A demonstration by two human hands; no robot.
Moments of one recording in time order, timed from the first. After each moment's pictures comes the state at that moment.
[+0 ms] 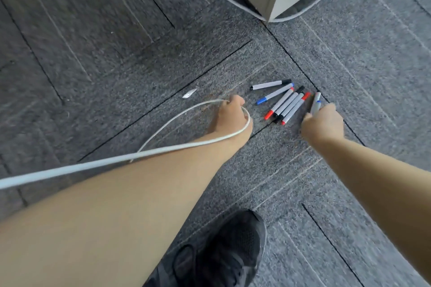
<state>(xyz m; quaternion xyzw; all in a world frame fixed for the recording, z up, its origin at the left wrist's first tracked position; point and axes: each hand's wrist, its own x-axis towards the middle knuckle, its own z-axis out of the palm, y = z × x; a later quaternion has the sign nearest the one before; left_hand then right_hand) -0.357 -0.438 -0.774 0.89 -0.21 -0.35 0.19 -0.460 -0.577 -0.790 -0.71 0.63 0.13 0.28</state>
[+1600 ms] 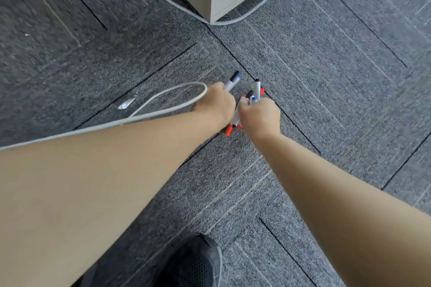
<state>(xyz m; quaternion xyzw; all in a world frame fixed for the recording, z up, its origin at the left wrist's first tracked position) -0.363 -0.533 -0.793 0.88 -0.21 -0.38 0.19 -0.440 -0.589 -0.819 -0.73 0.58 0.03 0.37</state>
